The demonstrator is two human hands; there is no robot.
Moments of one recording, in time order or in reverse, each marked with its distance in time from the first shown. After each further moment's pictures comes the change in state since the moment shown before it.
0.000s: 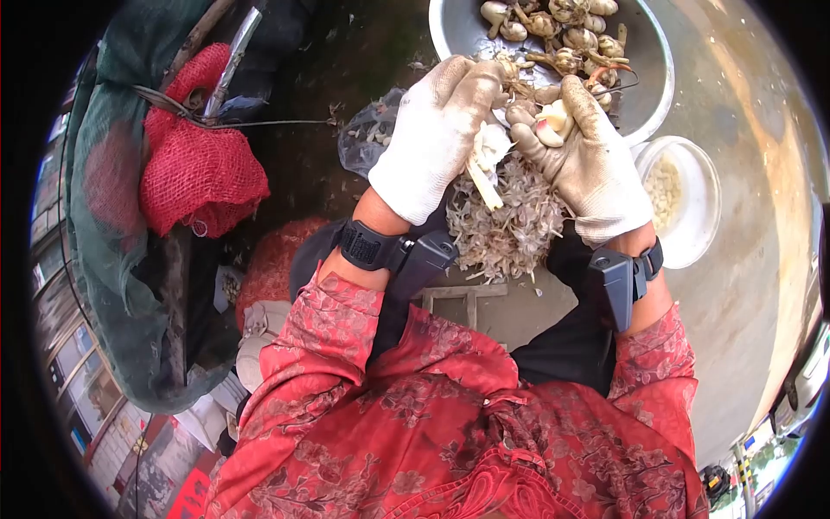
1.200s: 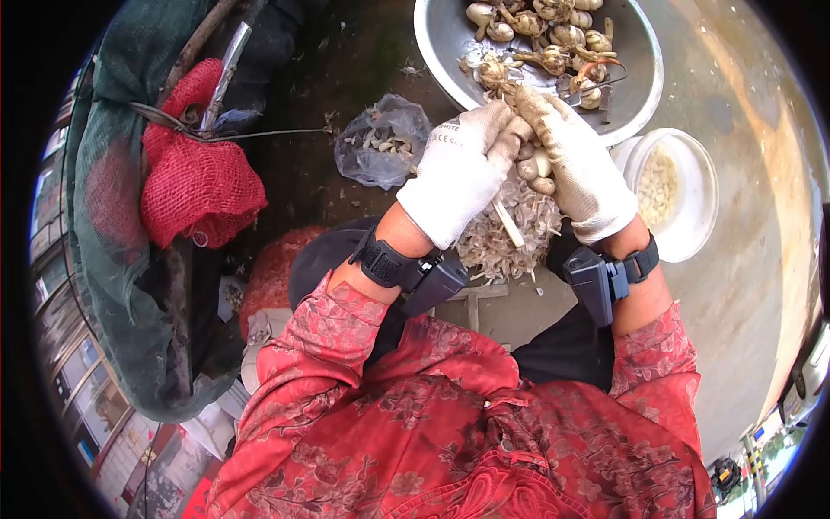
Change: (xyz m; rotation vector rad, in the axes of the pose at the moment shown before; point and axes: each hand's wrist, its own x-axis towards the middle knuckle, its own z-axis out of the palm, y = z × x) left_hand -0.015 -0.017 0.023 0.520 -0.125 0.134; right_hand -0.016 -0.017 0.008 -0.177 -0.068 0.181
